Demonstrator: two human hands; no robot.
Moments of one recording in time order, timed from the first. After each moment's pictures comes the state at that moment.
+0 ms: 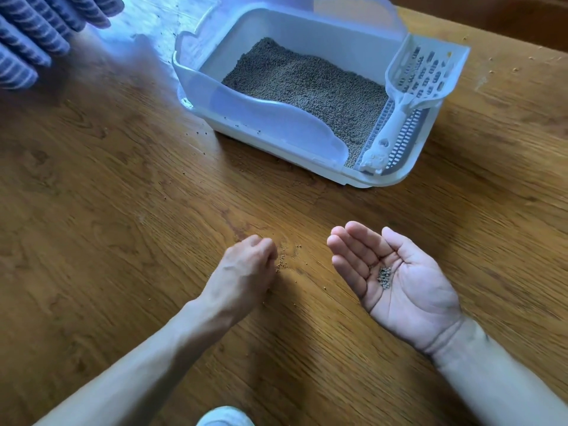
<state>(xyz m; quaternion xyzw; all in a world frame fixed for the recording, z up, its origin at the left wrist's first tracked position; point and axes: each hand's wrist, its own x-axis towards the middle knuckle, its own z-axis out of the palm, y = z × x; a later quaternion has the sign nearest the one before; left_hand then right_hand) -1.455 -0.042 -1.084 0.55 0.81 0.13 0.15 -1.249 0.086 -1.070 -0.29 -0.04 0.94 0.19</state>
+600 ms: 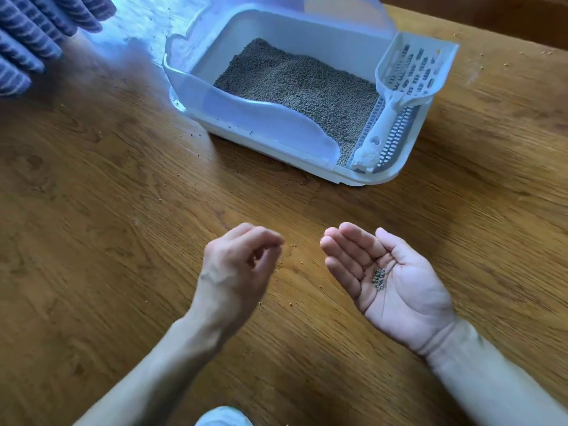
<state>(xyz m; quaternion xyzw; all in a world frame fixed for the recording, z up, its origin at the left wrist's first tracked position) -1.438 -0.038 -1.045 0.53 0.77 0.33 0.10 -1.250 0.081 -1.060 -0.33 -0.03 0.92 0.19</state>
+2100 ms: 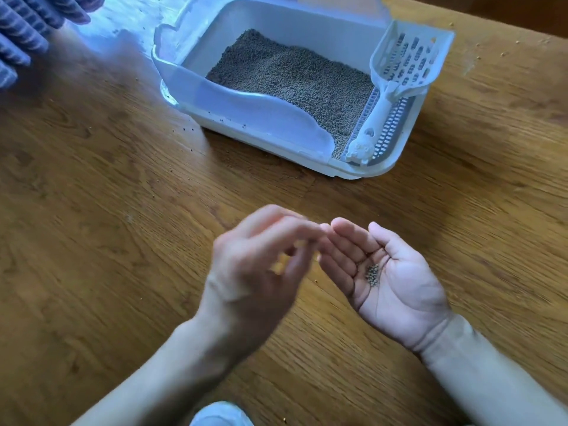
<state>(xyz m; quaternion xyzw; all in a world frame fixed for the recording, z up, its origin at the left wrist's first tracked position) -1.405 -0.023 -1.002 0.60 0.69 0.39 0.09 -1.250 0.078 -1.060 -0.34 -0.03 0.92 0.18</state>
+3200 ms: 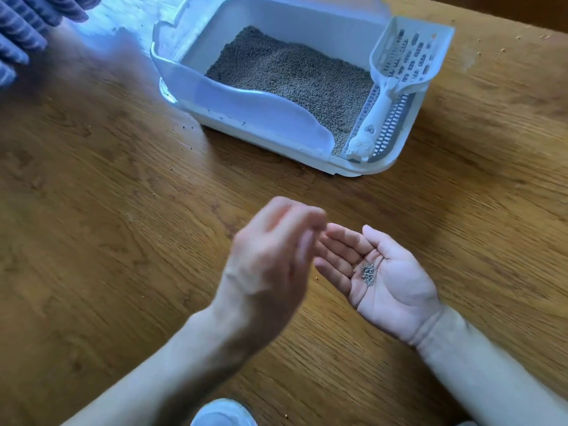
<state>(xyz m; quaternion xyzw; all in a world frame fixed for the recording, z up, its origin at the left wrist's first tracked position) -1.398 -0.014 -1.007 0.60 0.71 0.36 0.08 -1.256 0.076 -1.057 -0.36 -0.04 0.92 0.16</state>
